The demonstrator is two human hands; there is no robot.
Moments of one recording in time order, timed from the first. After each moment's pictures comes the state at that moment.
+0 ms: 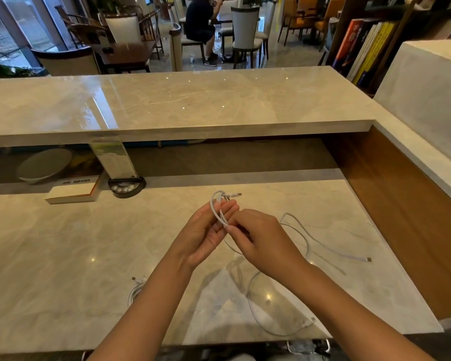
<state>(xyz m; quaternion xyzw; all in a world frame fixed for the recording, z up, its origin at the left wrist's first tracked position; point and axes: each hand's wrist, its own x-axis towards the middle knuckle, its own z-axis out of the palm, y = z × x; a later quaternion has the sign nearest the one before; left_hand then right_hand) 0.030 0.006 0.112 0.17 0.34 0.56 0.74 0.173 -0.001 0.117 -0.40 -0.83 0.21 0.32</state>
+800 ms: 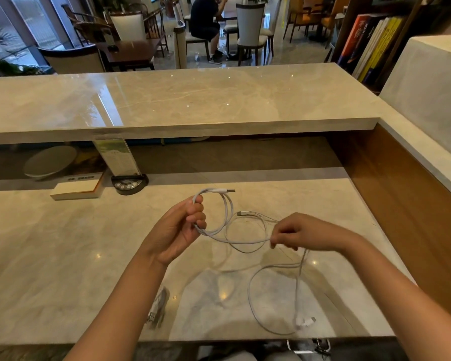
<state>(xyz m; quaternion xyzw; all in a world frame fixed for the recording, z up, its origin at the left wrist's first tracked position) -0.016 0.003 0.106 0.23 0.27 0.53 0.77 0.252 0.045 0.114 -0.43 -0.79 0.43 0.03</state>
